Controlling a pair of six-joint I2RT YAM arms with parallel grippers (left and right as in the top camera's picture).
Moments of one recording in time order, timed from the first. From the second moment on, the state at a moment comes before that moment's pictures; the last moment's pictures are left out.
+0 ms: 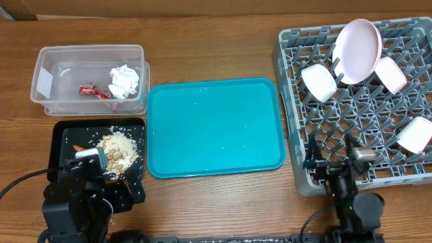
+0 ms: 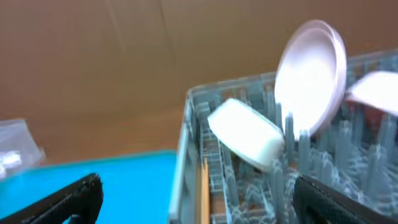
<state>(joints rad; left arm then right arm) 0.09 0.53 1.02 -1.23 0.04 -0.18 0.04 0.01 0.02 -0.03 -0.07 0.20</state>
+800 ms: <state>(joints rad) 0.09 0.53 1.02 -1.23 0.04 -0.18 0.04 0.01 0.02 -0.03 -0.07 0.20</state>
